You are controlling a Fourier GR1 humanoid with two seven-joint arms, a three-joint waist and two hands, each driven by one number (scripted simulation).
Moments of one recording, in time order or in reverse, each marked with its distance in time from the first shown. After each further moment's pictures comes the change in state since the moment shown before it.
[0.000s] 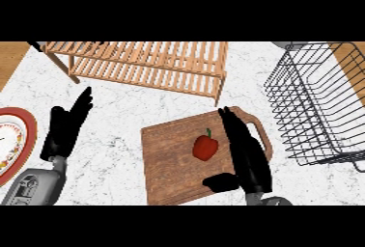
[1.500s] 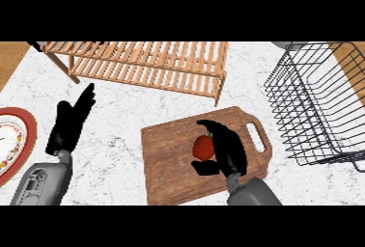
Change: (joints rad) left arm -0.041 -0.115 0.130 0.035 -0.147 -0.090 -0.001; right arm -0.153 0.038 0.015 0.377 -0.062 -0.146 -0.087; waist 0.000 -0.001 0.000
